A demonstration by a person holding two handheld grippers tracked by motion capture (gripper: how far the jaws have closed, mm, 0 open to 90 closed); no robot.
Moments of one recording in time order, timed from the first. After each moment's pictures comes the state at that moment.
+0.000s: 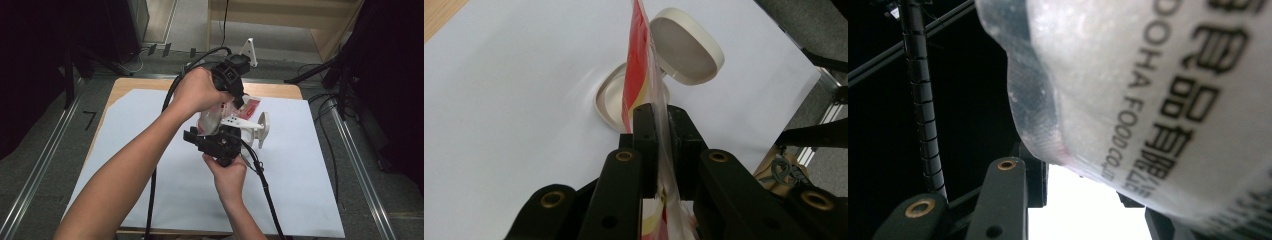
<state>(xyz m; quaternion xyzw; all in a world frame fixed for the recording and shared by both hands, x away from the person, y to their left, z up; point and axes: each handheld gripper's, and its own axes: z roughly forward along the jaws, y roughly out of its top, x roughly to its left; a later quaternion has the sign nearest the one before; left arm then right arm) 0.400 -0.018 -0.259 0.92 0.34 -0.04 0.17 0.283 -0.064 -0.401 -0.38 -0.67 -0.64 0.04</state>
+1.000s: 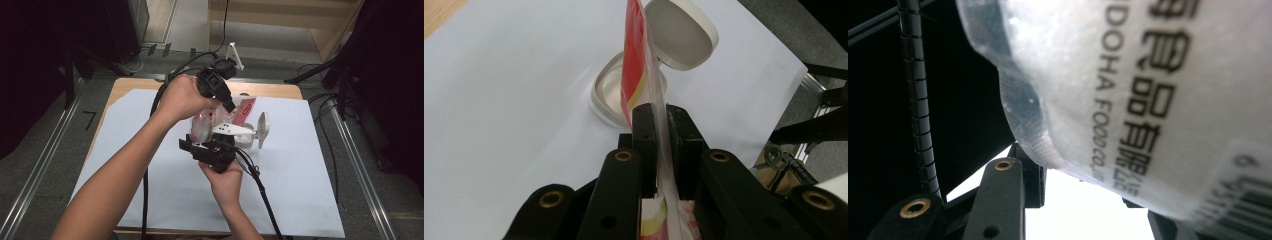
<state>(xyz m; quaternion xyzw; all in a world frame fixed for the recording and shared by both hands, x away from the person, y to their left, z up) 0.385 0.014 -0.265 0.92 0.32 -0.05 0.21 0.274 -0.052 -0.414 -0.36 -0.70 -0.62 0.02</state>
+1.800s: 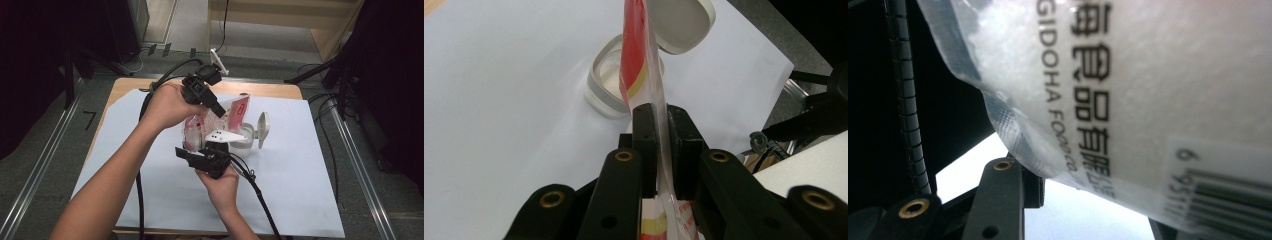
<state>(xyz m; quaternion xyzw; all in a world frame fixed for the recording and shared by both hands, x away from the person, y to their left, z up) 0.374 0.046 -0.275 0.91 0.32 -0.06 0.25 0.268 -0.041 -0.432 -0.34 -0.72 -0.60 0.01</state>
